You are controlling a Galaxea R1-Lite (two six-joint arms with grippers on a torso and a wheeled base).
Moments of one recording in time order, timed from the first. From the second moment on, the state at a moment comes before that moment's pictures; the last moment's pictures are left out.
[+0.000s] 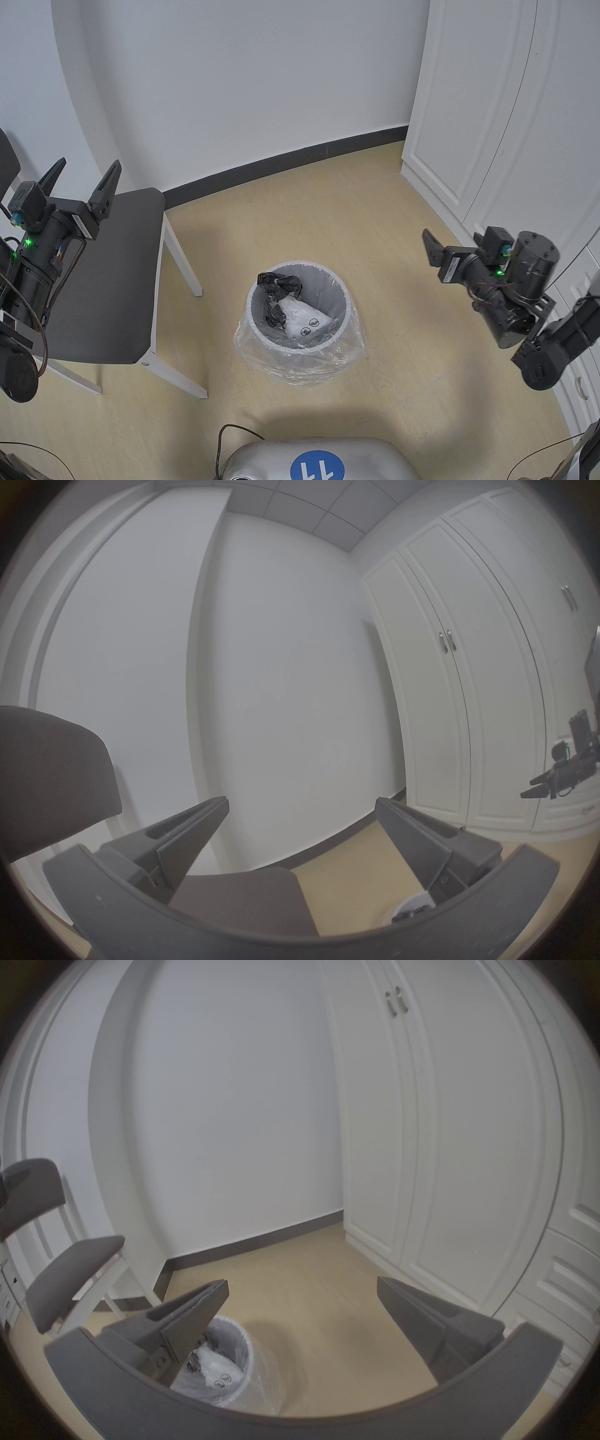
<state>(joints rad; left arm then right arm) -0.15 1.50 -0.44 -1.52 0.02 0.19 0.47 1.85 -0.57 -1.37 -0.44 0.06</state>
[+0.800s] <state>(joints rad) -0.03 1.28 -0.38 -1.37 0.03 0.05 0.30 1.28 -0.16 -1.37 -0.47 0.17</state>
